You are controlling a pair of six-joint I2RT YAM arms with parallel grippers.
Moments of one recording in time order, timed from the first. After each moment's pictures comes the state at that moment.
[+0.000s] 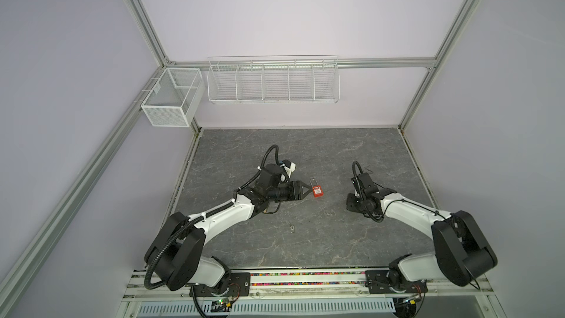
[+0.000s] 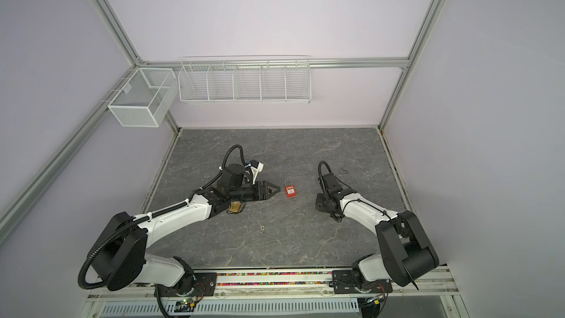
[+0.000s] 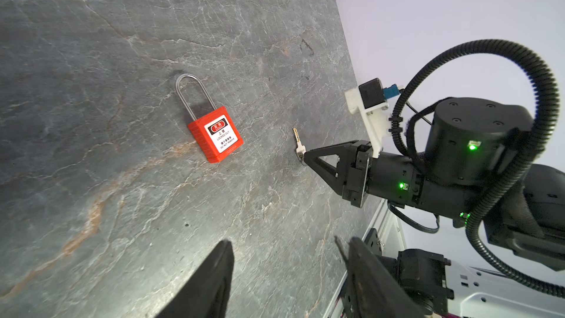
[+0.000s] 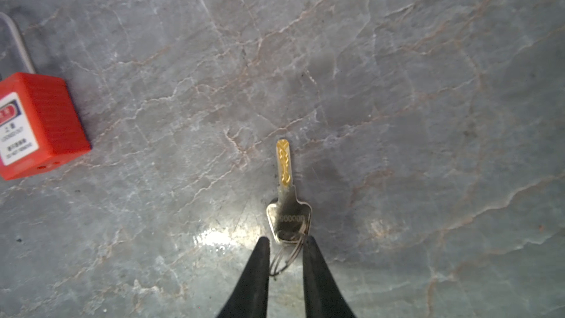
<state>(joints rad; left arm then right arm) -0.70 1.43 0.80 0.06 0.47 -0.73 0.42 1.42 0.68 -0.43 0.06 0.55</state>
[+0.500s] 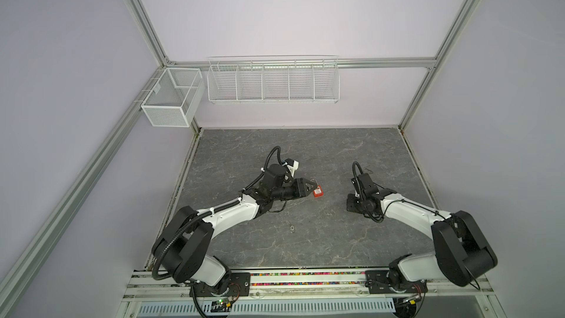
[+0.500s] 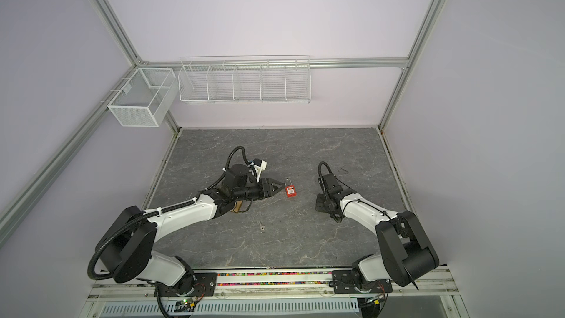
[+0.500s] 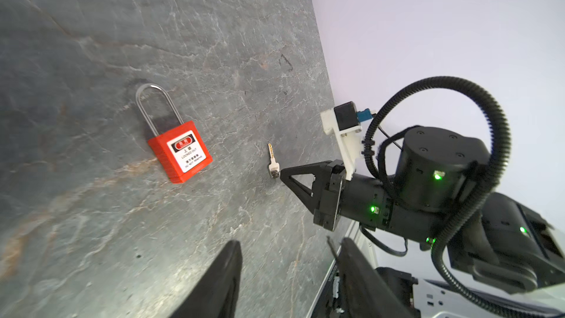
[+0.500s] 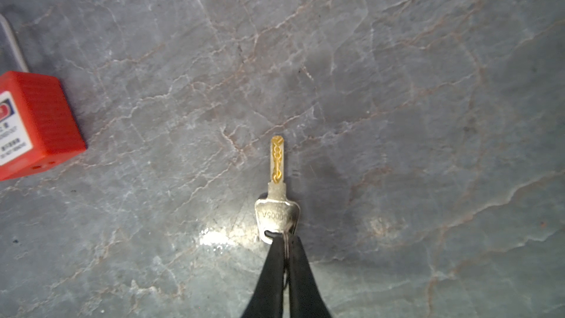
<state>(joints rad) -0.75 1.54 0.80 0.28 0.47 -0.93 0.42 1.41 0.68 -0.43 0.06 0.56</state>
